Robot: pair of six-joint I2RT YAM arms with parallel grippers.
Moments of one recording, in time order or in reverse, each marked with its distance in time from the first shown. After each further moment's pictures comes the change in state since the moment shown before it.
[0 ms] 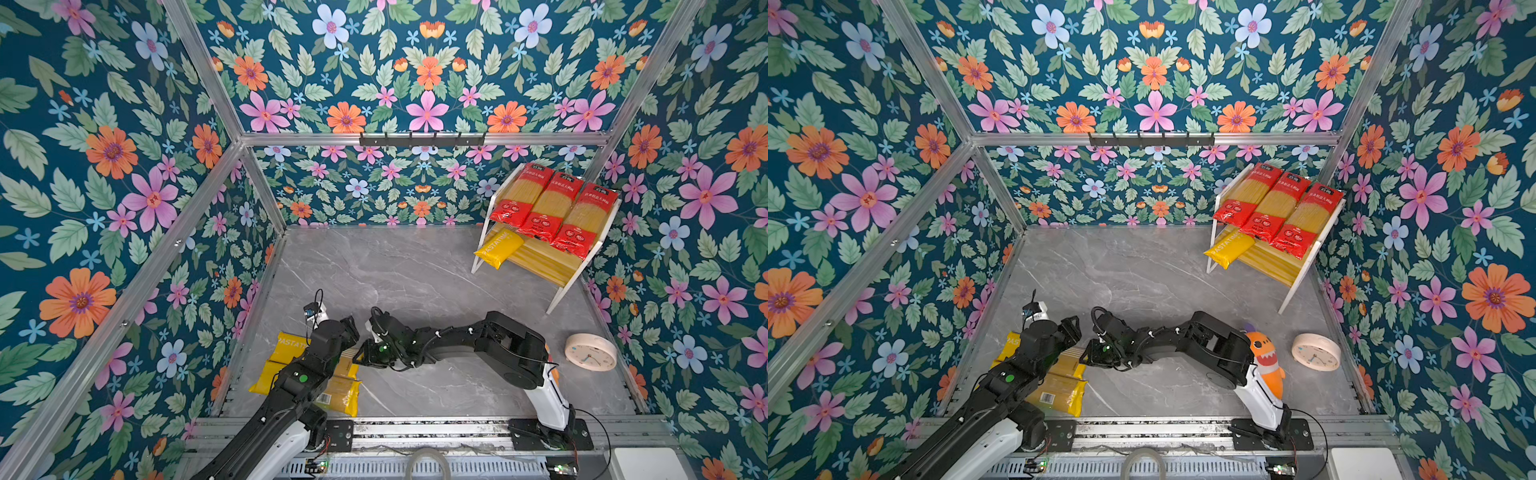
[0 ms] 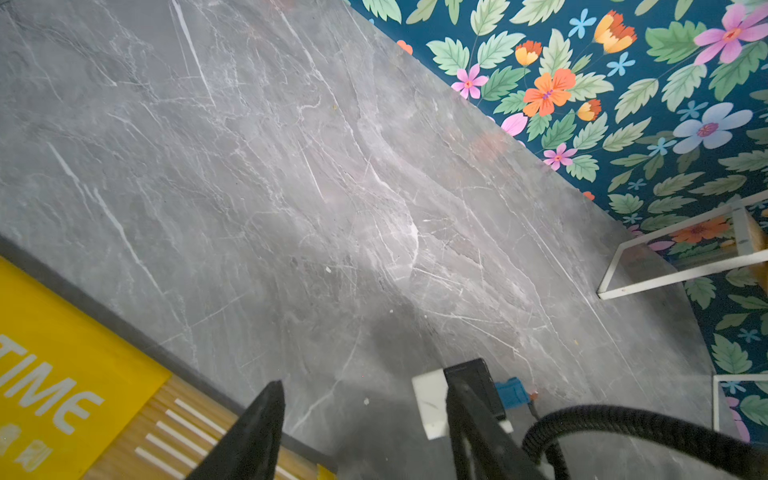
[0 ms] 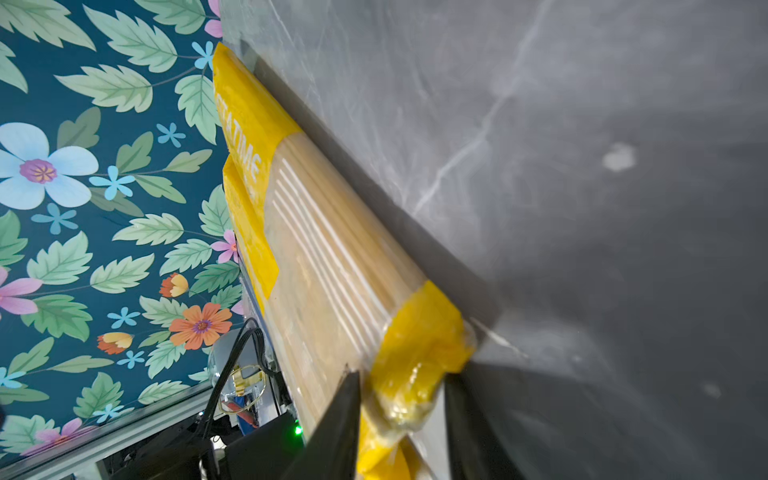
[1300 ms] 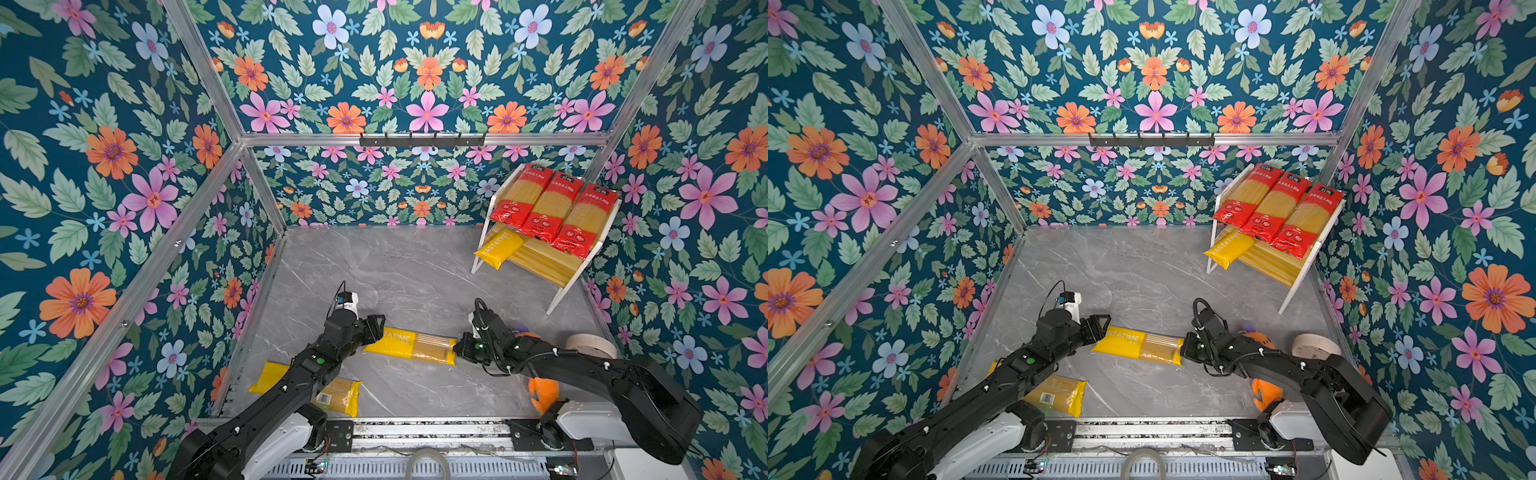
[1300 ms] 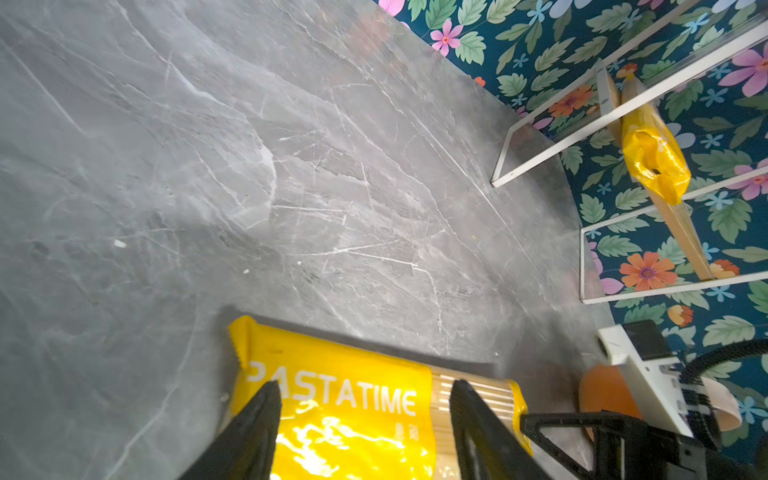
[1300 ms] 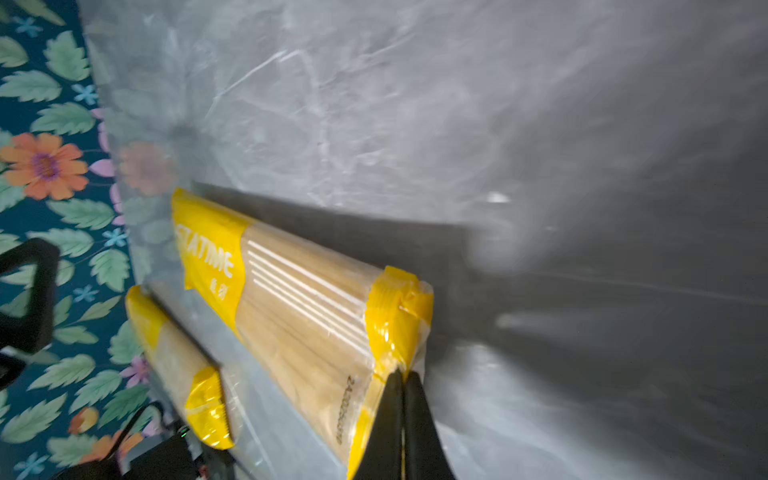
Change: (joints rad) left arm -0.027 0.279 0.015 0.311 0.371 0.093; right arm -0.415 -0.874 -0.788 -0.278 0.180 -0.144
